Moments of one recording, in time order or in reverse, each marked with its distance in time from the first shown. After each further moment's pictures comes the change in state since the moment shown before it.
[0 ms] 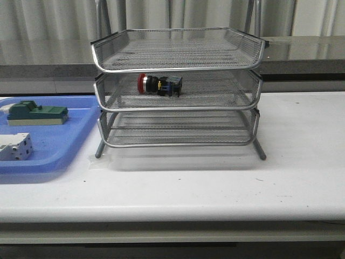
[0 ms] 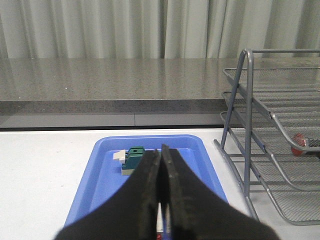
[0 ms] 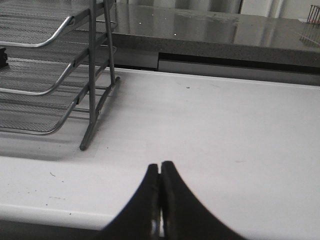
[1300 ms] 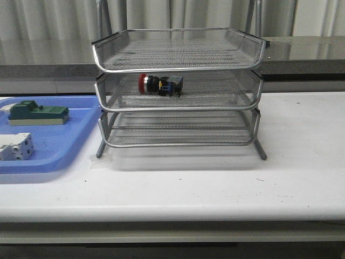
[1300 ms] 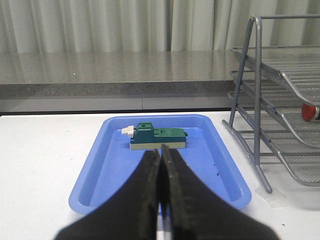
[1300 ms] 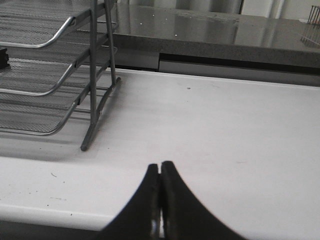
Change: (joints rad) left arm 0.000 -0.284 0.238 0.692 0.020 -0.681; right arm 0.000 0.000 0.000 0.000 0.000 0.000
